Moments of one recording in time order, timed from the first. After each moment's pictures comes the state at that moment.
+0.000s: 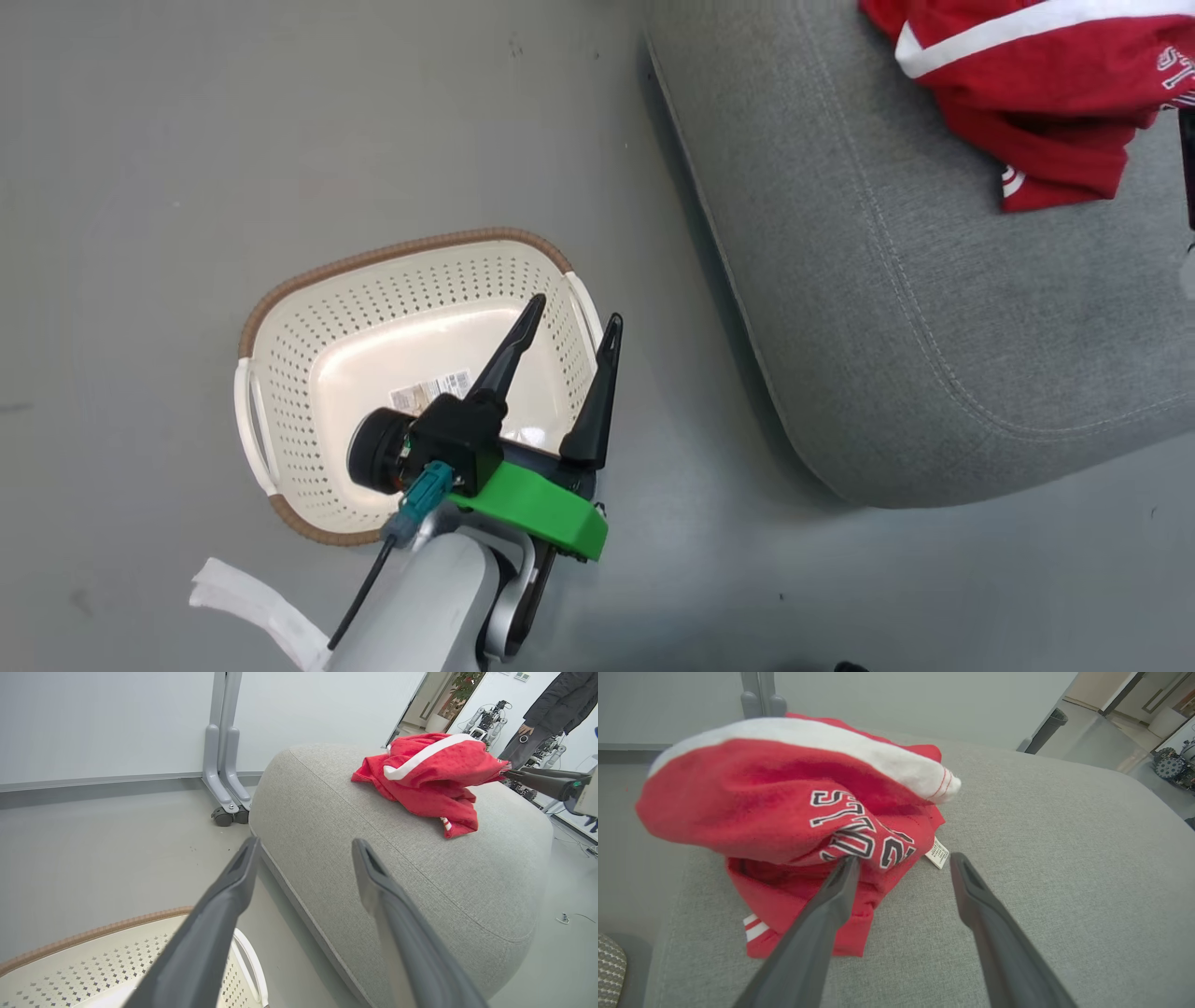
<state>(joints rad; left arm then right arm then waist) -0.36 0.05 -0.58 0.24 -0.39 0.06 -0.26 -0.85 -0.67 0.50 0.91 0.64 0.13 -0.26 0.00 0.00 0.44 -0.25</state>
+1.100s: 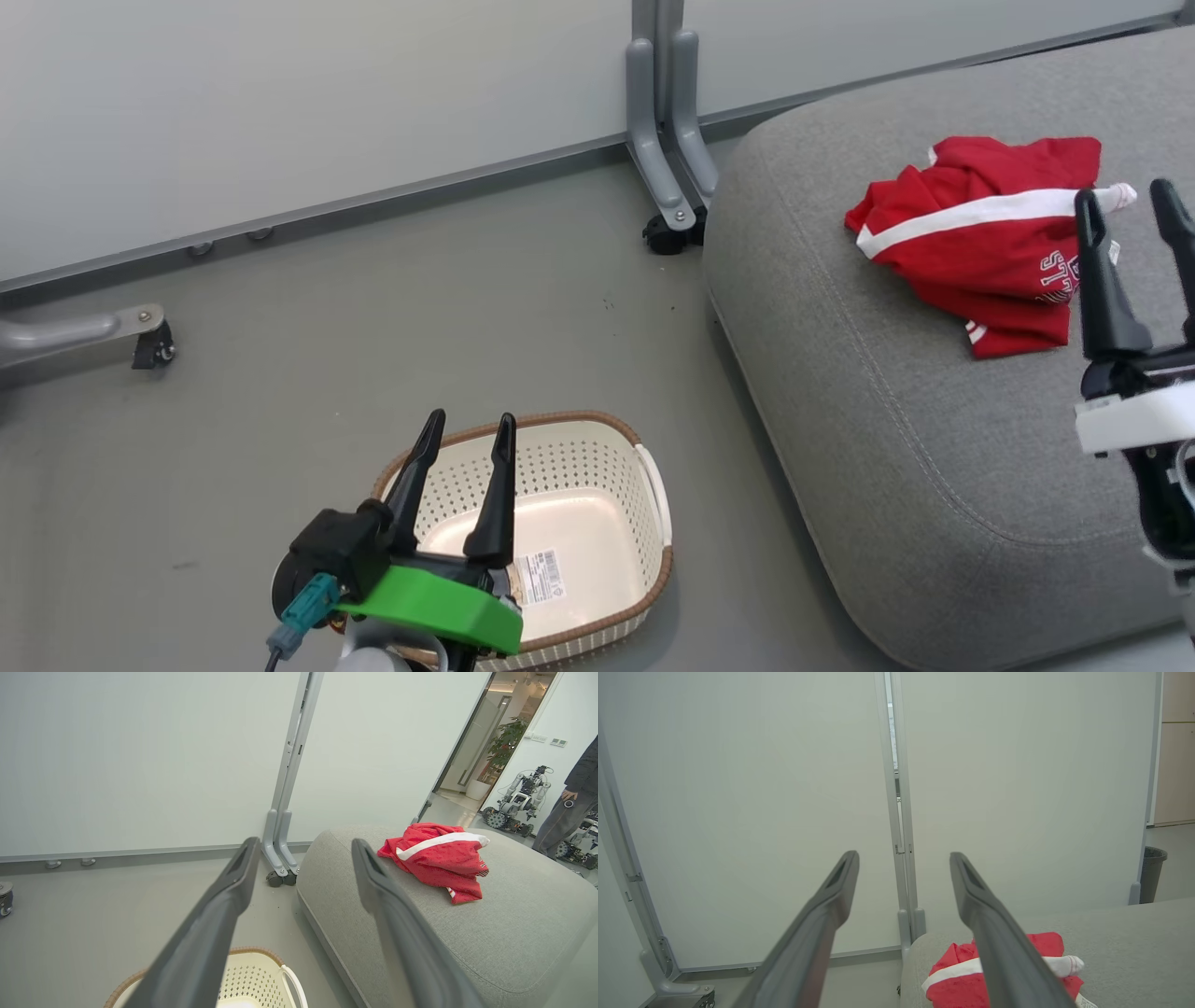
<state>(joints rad) -0.09 0.05 -0.36 0.16 -0.42 -0.04 -0.26 -0.25 -0.48 0.07 0.05 0.58 0.13 -0.26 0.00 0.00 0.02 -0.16</state>
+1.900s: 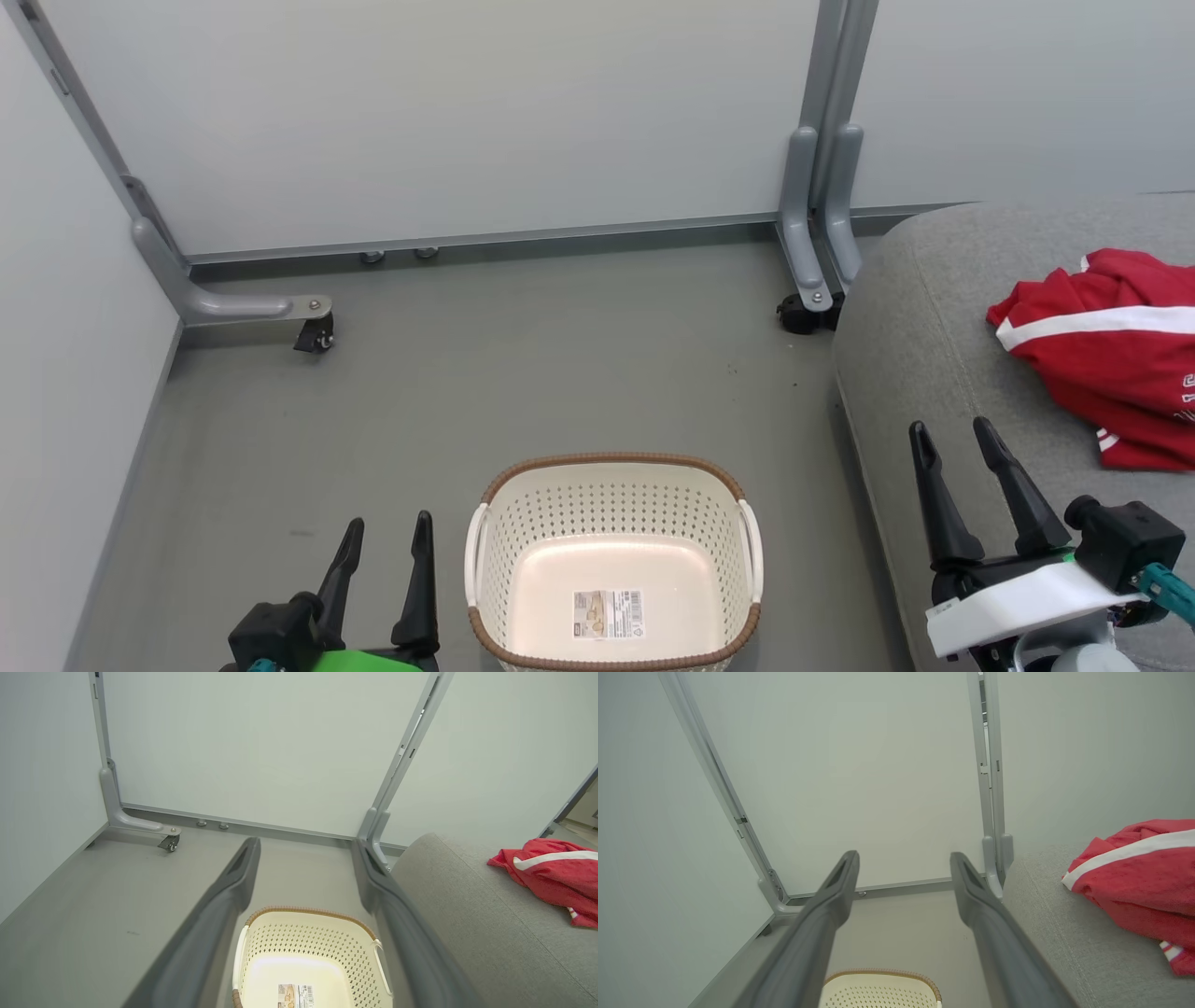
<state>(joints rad) 0.06 0.05 -0.19 0.23 -0.38 -0.07 -0.26 0.05 -0.20 0.12 0.06 0.43 0.13 -0.26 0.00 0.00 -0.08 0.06</state>
